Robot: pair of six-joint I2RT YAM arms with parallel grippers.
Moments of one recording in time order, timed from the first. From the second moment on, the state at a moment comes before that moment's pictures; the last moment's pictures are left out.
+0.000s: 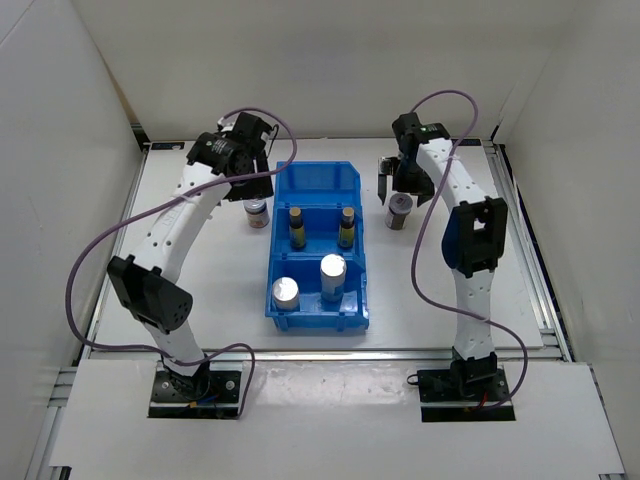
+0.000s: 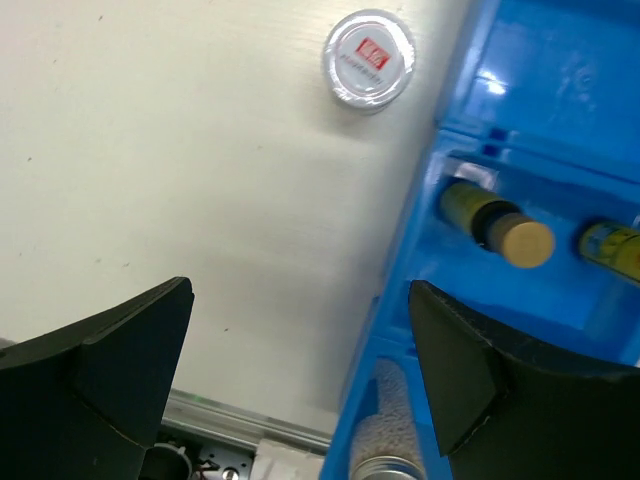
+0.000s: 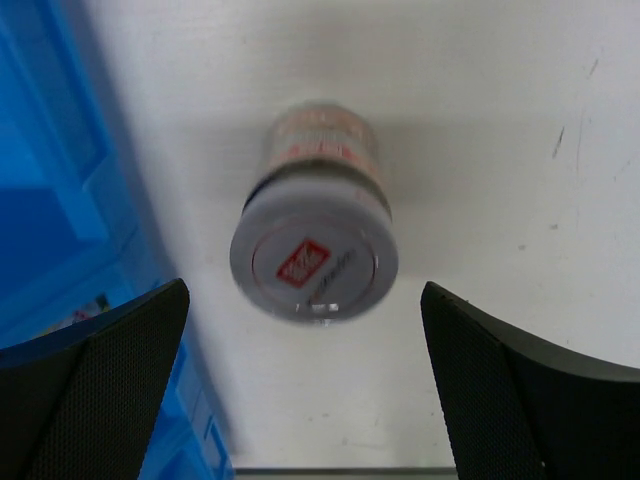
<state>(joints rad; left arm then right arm) -0.46 1.75 1.98 -1.30 -0.46 -0.55 0.28 2.20 2.13 -1.22 0.05 0.28</state>
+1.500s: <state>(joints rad) -0.41 1.71 1.77 -1.31 -0.46 -0.55 0.51 2.36 2.56 -1.17 -0.10 0.23</state>
